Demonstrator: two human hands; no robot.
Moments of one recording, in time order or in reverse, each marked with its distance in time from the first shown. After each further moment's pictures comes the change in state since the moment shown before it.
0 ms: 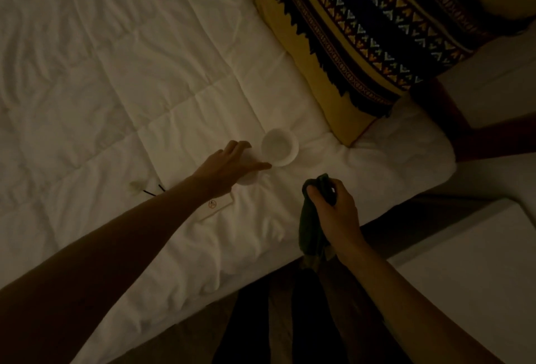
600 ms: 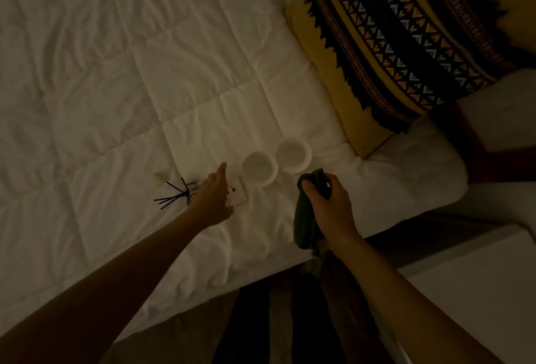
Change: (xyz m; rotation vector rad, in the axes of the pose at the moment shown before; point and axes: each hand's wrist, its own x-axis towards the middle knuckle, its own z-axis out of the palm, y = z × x) left_hand -0.068 0.010 0.049 -0.579 -0.023 -0.665; right_hand 0.001 -0.028 0.029 0.001 -0.091 -0.042
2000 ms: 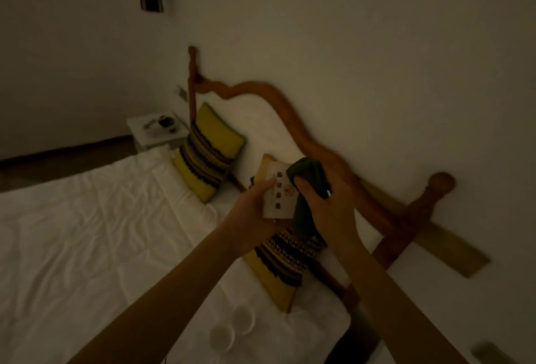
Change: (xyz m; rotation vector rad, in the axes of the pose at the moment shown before) left_hand -0.288 0.245 -0.374 -1.595 -0.589 0.846; right_hand -0.300 -0.379 -0.109 0.004 0.488 -0.973
